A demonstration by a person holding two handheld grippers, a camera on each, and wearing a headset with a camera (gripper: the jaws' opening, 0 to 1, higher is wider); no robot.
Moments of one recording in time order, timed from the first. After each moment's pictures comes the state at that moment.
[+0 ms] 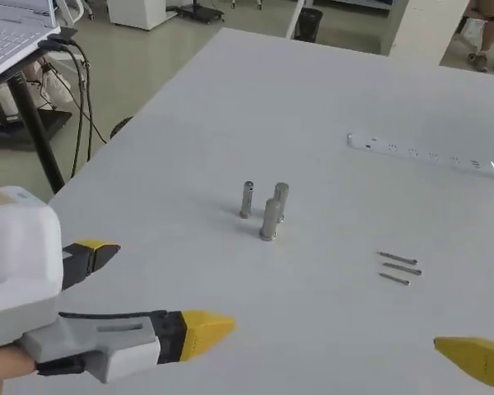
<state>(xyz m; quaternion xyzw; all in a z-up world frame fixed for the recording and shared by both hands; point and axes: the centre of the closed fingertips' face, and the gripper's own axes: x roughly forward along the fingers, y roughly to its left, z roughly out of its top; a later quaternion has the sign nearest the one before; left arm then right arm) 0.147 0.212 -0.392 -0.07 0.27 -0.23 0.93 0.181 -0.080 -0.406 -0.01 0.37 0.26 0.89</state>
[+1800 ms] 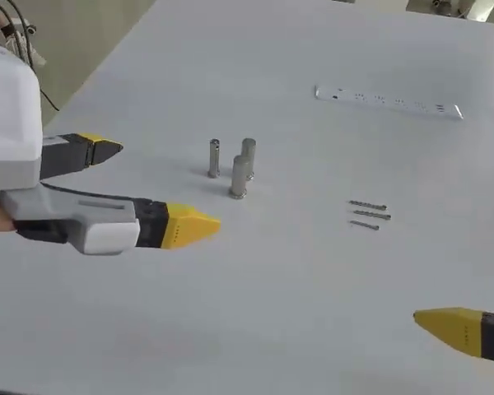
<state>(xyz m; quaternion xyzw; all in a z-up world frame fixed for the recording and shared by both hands) 0.202 0.191 -0.357 0.00 0.24 -0.33 0.91 0.154 -0.082 -0.410 -0.02 0.38 0.26 0.89</state>
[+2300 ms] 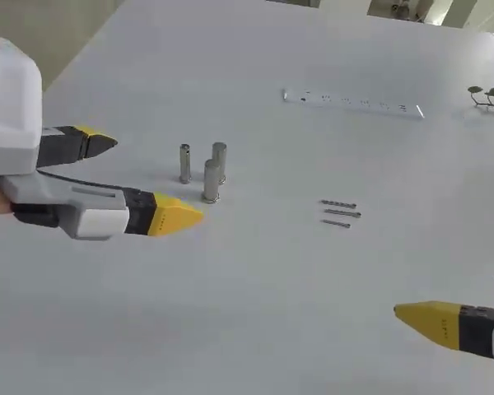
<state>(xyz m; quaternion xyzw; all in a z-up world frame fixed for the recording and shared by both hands) 0.228 0.184 -0.366 0.03 0.24 -0.36 0.90 0.147 -0.089 -0.402 -0.01 0.37 0.24 0.90</state>
